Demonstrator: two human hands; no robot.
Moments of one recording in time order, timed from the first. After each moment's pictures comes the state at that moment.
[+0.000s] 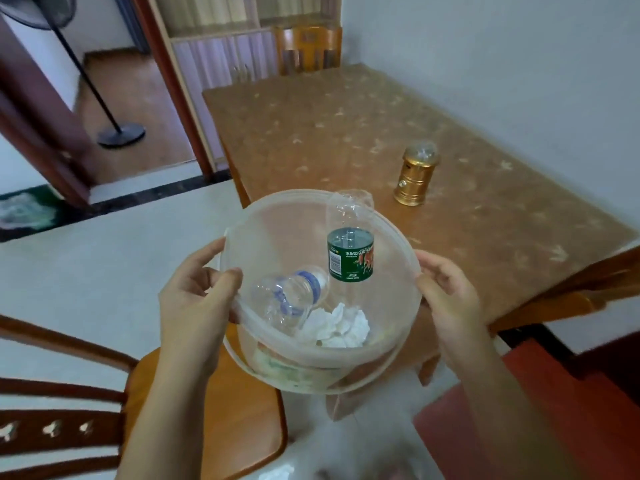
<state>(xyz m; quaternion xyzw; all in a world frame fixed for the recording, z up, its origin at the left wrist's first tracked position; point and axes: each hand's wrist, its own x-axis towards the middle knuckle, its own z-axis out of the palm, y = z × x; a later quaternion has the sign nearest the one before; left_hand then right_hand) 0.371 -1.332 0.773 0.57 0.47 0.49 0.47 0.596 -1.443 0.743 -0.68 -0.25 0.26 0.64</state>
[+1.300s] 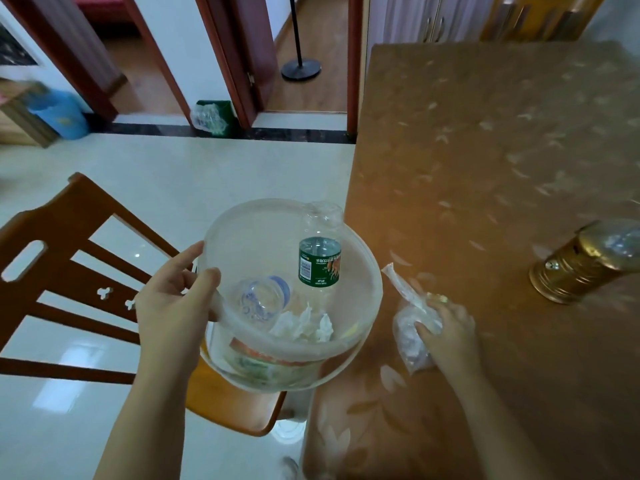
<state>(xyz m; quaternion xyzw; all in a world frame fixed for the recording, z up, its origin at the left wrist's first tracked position) 0.420 -1.288 0.755 0.36 0.70 0.55 0.28 0.731 -1.257 0.601 -0.76 -0.57 0.24 0.18</state>
